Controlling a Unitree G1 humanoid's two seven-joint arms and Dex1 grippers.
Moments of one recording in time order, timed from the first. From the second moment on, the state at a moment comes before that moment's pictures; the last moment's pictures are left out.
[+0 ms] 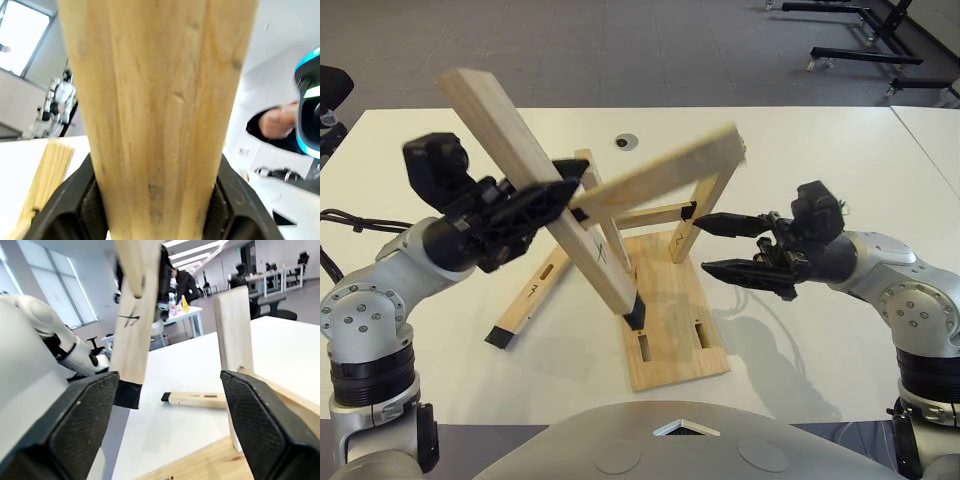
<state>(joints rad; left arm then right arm) -0.10 0.60 0.27 -0.50 -1.56 0.84 -0.76 -0.08 -0.69 -0.09 -0.44 1.02 0.72 1.08</state>
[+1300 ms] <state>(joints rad) 0.25 0.46 -0.02 -0.61 -0.96 0.57 -0.82 -0.04 -0.76 0.15 -0.34 0.56 0.52 1.15</state>
